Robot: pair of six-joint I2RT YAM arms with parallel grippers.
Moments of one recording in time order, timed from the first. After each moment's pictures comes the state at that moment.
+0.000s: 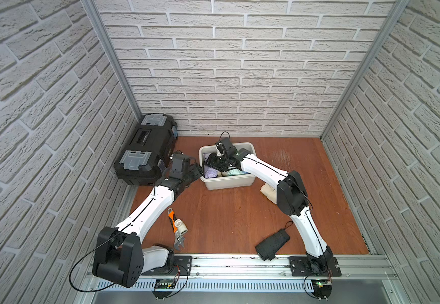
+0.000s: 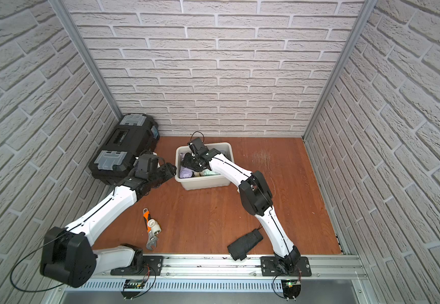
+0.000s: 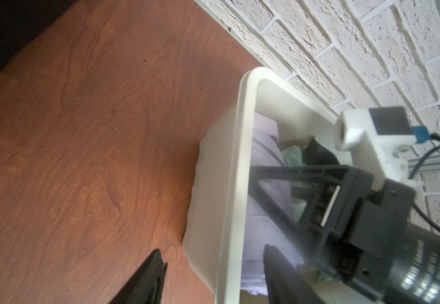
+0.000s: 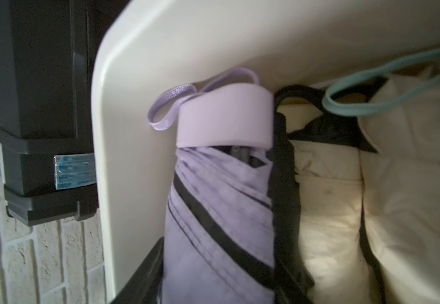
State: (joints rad) left arm -0.29 1.26 0.89 -0.33 0.00 -0.75; right arm 0.67 2.36 2.13 -0.58 -0.21 0.92
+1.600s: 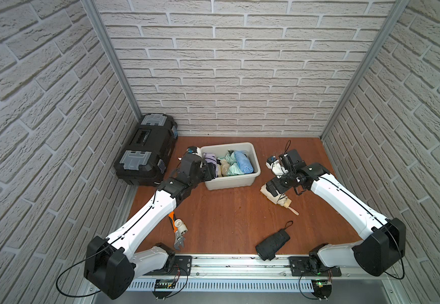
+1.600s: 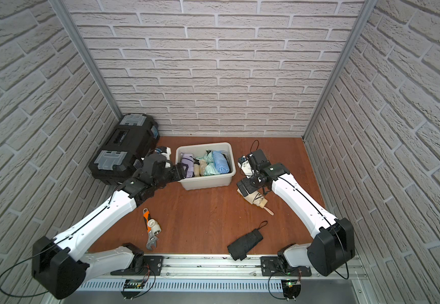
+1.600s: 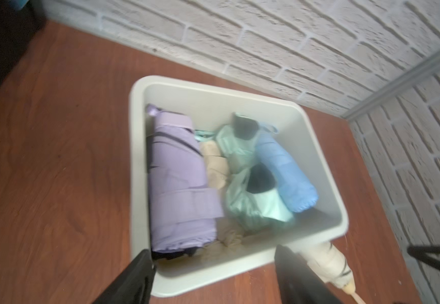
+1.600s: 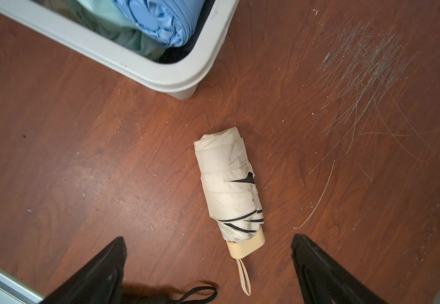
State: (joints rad) left arm -0.57 1.17 0.98 -0.37 -0.11 -0.52; right arm 0.37 1.35 1.22 -0.97 0.01 -0.08
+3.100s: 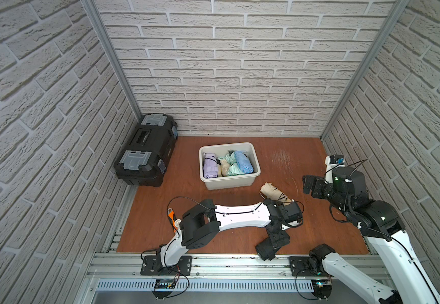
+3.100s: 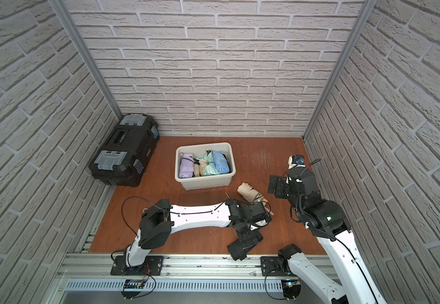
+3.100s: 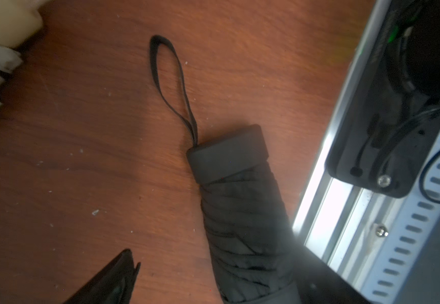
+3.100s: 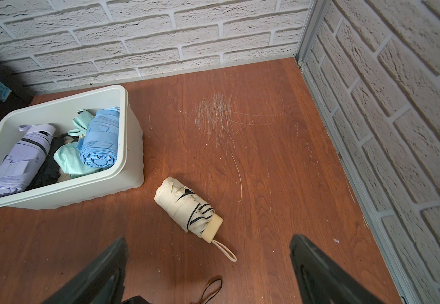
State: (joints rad) left arm -1.34 2.12 1.73 -0.91 0.07 -0.02; right arm 0.32 0.79 1.21 -1.09 0.35 0.38
